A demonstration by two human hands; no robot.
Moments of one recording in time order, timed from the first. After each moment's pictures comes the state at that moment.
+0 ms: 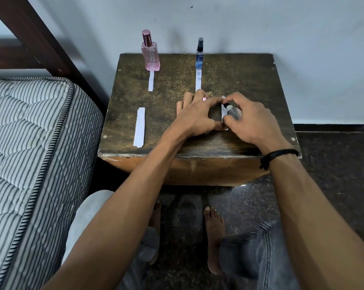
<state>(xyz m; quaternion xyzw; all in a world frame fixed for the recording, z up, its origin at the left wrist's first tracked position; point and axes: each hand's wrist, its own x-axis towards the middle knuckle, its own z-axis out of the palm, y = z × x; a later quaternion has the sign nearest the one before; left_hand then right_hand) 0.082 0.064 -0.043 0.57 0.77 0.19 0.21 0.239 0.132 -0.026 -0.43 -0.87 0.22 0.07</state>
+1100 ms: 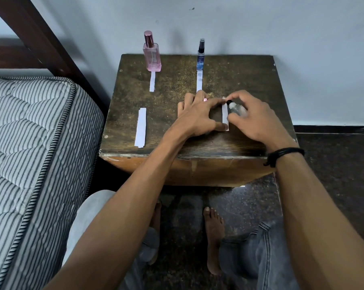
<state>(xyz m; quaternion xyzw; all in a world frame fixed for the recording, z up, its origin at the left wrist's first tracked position) 0.083 0.064 -0.045 0.57 0.77 0.19 0.21 0.243 0.140 -0.022 -0.43 -0.85 0.29 0.07</state>
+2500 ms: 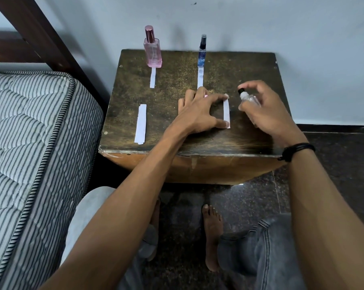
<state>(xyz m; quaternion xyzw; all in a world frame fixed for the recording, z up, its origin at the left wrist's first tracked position) 0.081 0.063 -0.045 0.56 0.77 0.22 0.22 0.255 0.153 -0.024 -0.44 -0.76 0.45 0.19</state>
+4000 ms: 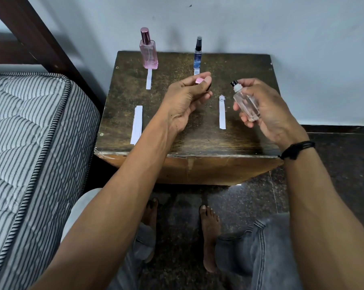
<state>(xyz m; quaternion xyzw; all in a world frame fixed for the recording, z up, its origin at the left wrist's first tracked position) 0.072 0.059 -0.012 0.13 0.51 0.67 0.52 0.250 0.149 -0.002 -0.40 -0.63 0.63 0.22</state>
